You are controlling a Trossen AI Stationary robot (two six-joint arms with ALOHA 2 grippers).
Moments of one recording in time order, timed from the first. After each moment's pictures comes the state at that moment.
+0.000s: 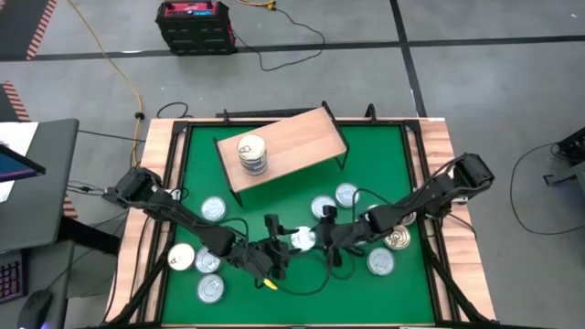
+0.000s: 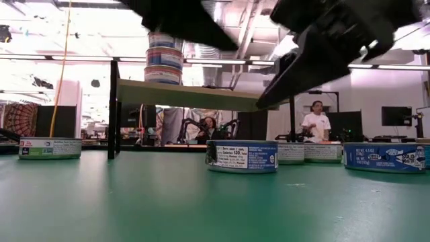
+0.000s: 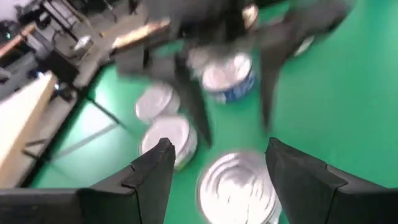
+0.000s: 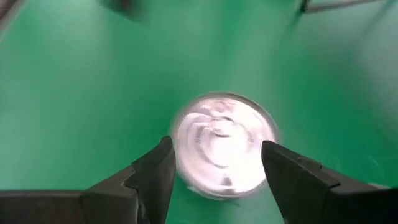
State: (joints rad) left arm -0.51 1.77 1.11 0.13 -0.78 0.01; right arm 0.39 1.62 0.85 0.07 0.30 0.19
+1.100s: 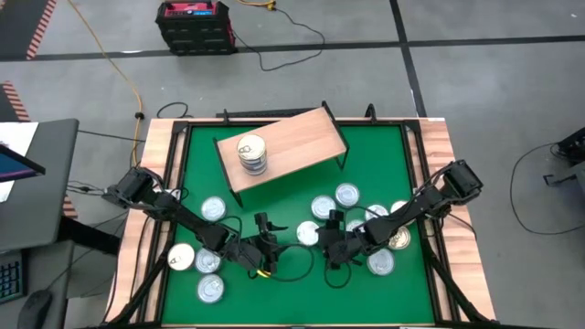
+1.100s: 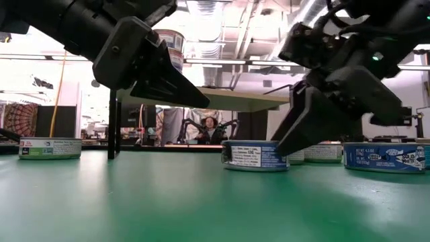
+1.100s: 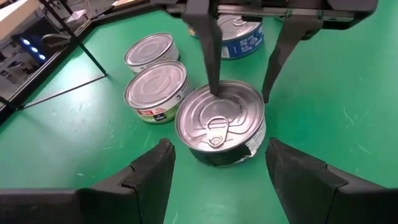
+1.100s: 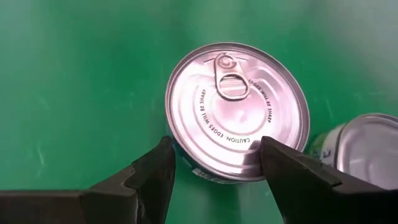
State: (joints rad) left arm -0.50 1.77 0.86 0.37 -0.76 -0.13; right arm 0.47 1.76 0.85 0.00 0.52 0.34
